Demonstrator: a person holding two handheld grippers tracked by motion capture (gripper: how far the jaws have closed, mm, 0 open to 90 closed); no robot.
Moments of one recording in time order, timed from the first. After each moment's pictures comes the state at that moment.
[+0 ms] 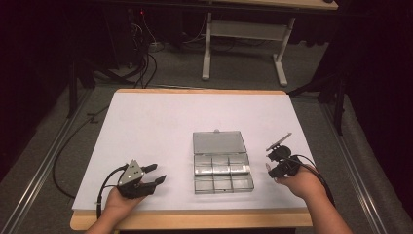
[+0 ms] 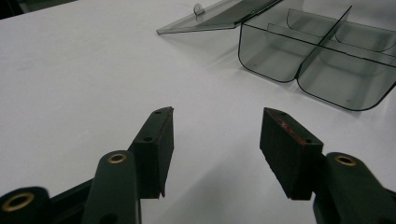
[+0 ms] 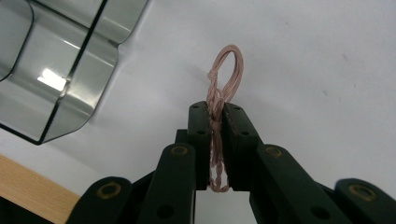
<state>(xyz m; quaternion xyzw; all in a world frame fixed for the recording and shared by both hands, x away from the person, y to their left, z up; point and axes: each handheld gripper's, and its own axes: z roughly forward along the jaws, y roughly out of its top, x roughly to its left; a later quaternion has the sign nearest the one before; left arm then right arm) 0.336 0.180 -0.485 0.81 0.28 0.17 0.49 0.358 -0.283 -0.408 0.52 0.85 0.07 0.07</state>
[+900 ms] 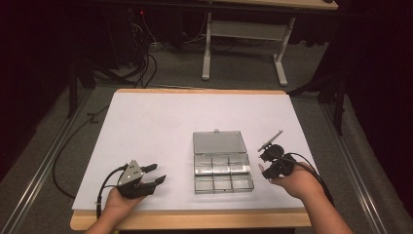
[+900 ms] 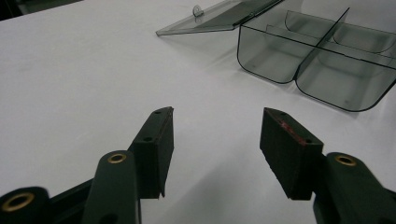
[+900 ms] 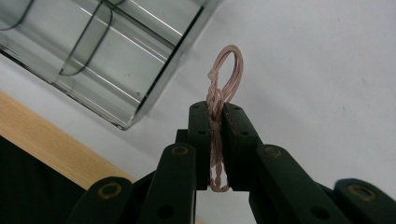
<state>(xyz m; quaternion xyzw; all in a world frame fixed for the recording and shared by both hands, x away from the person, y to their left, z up) 0.336 0.181 -0.485 0.81 0.27 0.17 0.50 0.351 -0.255 -0.382 0.48 0.87 0.07 0.06</state>
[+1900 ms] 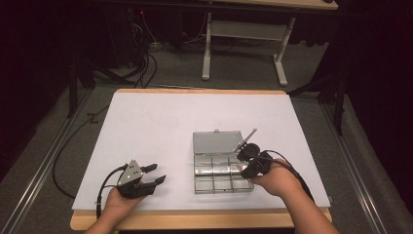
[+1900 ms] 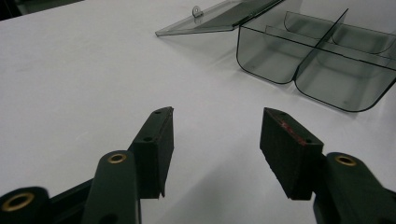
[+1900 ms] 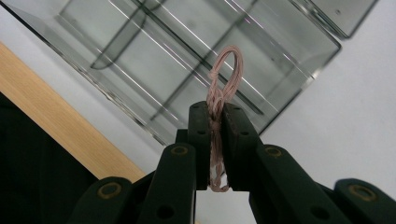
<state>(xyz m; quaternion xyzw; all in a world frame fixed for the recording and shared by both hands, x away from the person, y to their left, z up) 0.336 0.181 -0.485 0.81 0.27 0.17 0.50 0.354 -0.193 -0.375 0.42 0.90 0.09 0.04</state>
